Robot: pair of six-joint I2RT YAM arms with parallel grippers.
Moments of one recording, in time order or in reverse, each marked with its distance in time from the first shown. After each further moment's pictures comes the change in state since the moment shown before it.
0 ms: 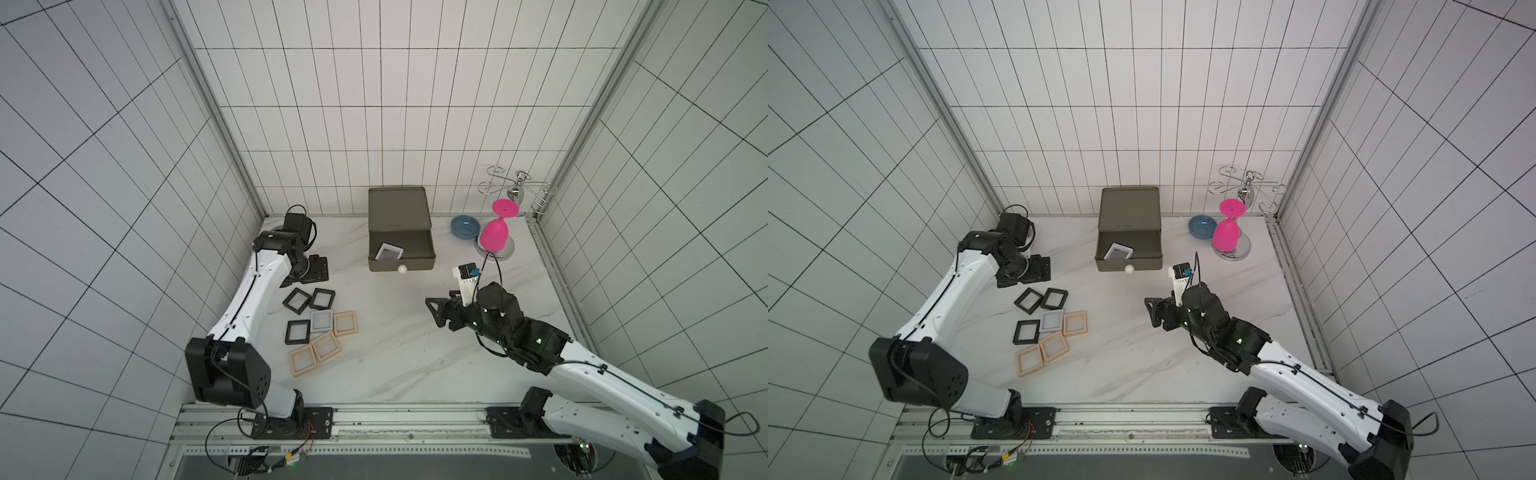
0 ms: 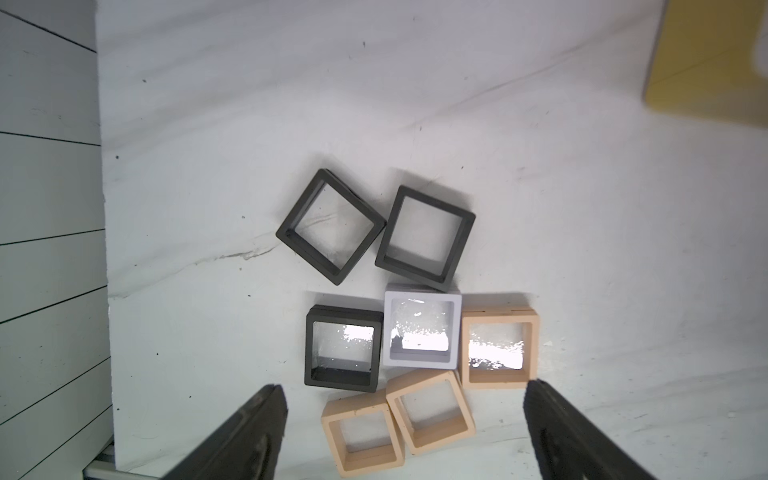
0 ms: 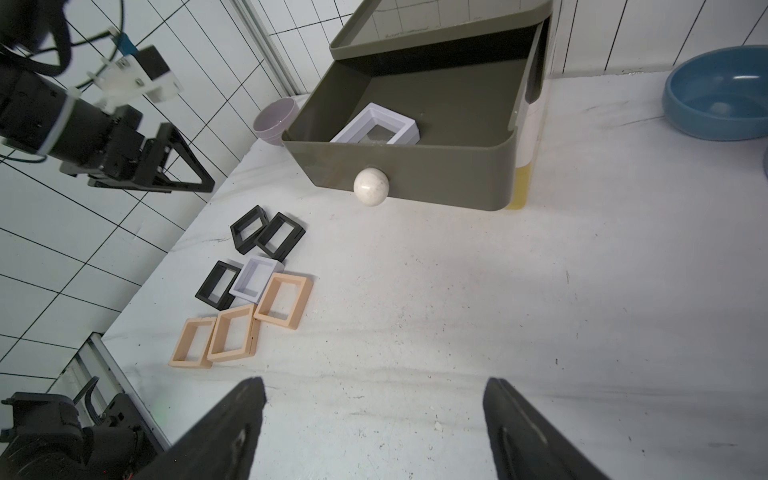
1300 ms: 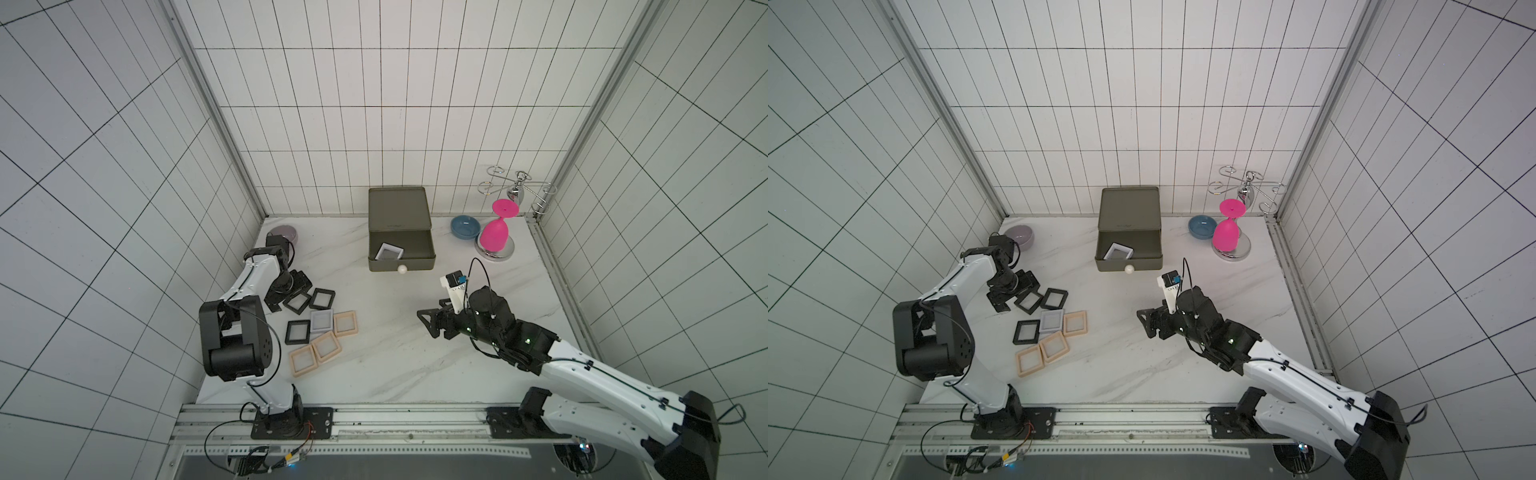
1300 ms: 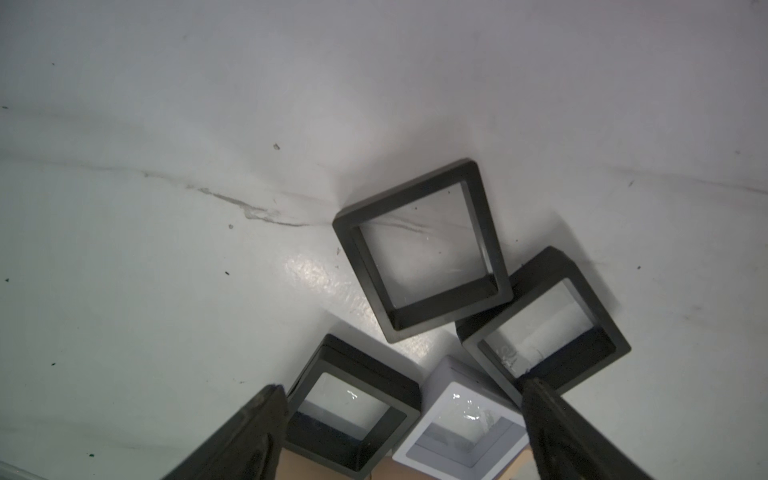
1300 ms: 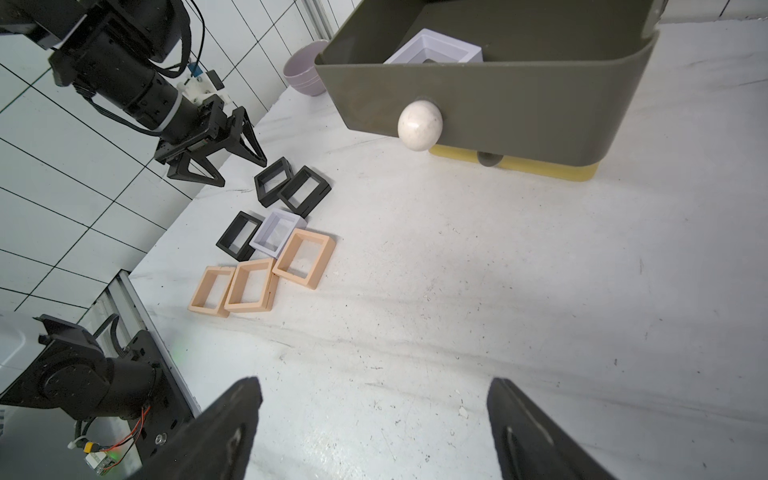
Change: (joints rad) left arm 0.199 0.086 -0.204 0.195 0.063 -0.293; right arm 0.000 0.045 -0.061 0.064 -0.140 -0.060
